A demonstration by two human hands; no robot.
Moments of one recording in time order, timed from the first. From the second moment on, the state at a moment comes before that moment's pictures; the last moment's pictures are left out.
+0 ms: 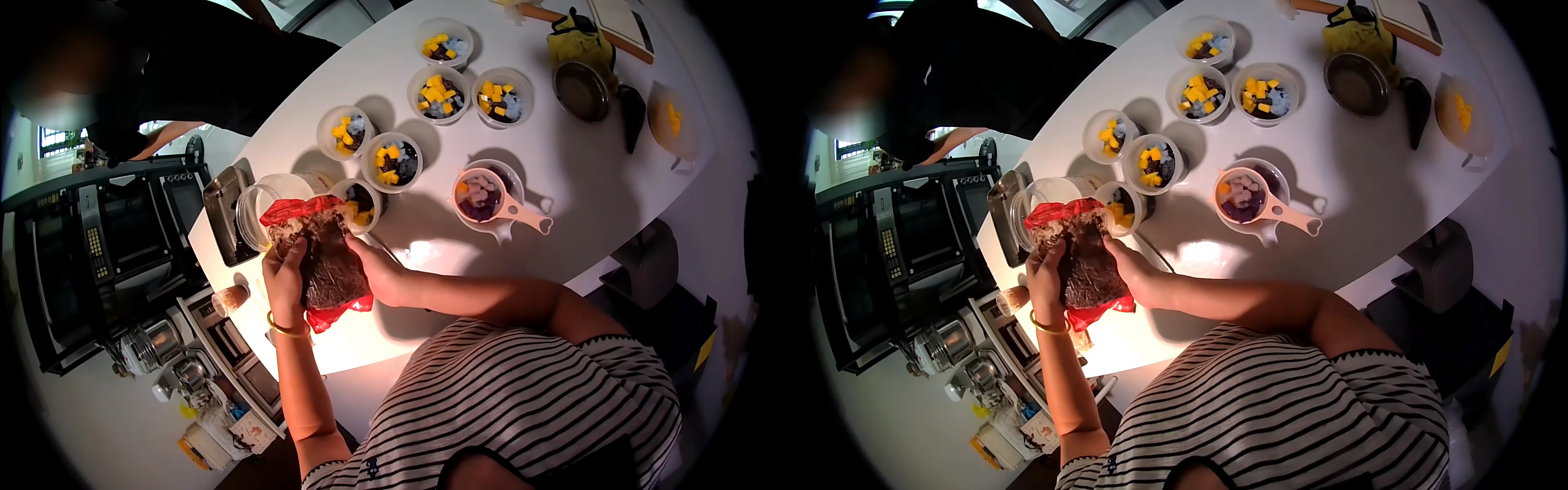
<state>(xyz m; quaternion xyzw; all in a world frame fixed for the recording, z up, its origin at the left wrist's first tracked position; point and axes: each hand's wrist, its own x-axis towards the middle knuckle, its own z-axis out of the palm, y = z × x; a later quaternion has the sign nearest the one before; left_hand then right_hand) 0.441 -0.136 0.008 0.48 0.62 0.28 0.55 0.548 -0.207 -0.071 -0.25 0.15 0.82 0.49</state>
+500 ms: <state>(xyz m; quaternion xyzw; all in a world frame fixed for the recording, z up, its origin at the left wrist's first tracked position) 0.446 -0.123 0.003 0.63 0.62 0.15 0.45 0.543 -0.197 -0.068 -0.36 0.08 0.80 0.47</state>
